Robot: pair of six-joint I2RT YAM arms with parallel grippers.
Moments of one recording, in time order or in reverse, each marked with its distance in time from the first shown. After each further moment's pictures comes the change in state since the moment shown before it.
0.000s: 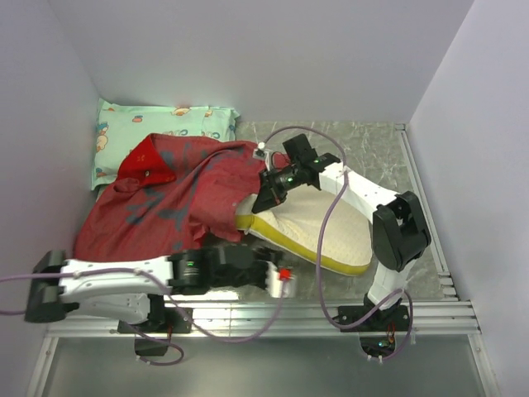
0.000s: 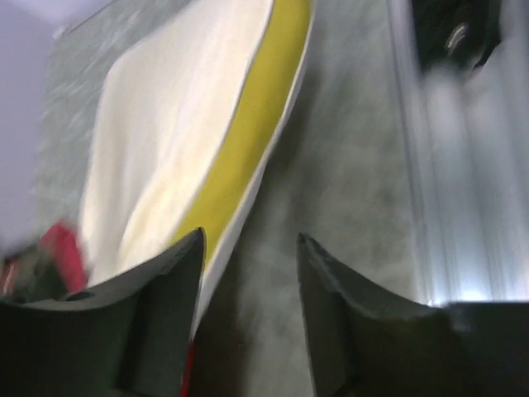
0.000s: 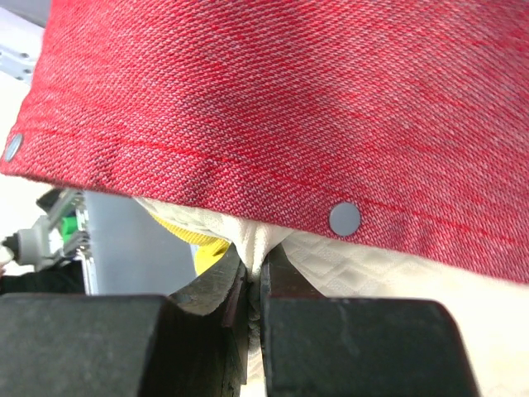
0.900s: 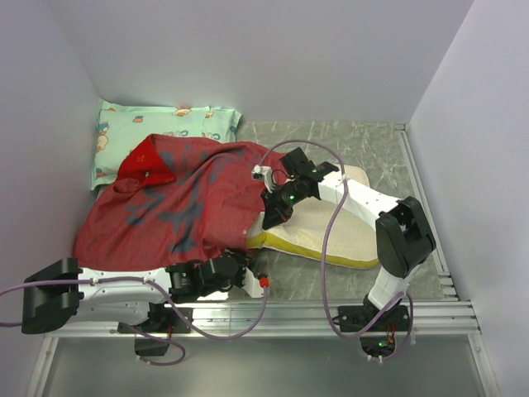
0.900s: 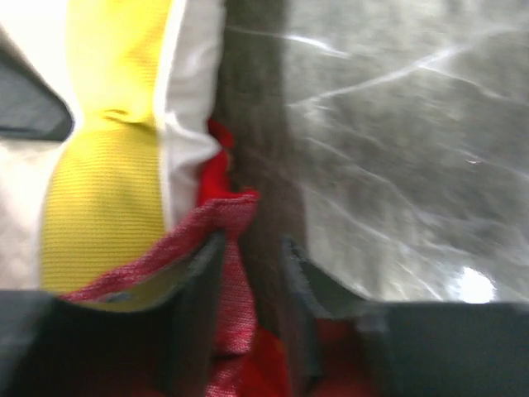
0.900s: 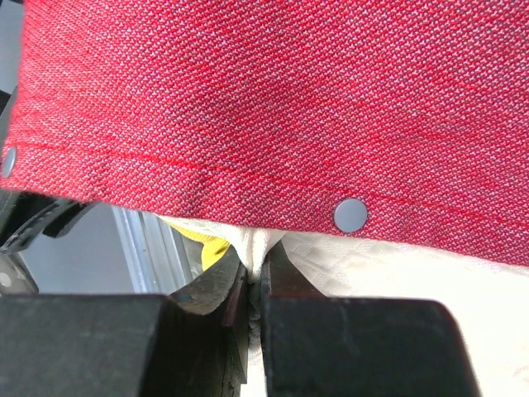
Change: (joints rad) left arm 0.145 -0.104 -0.462 0.148 -0.259 0.260; right arm 0.043 -0.056 -0.095 -0.151 0.174 -0.296
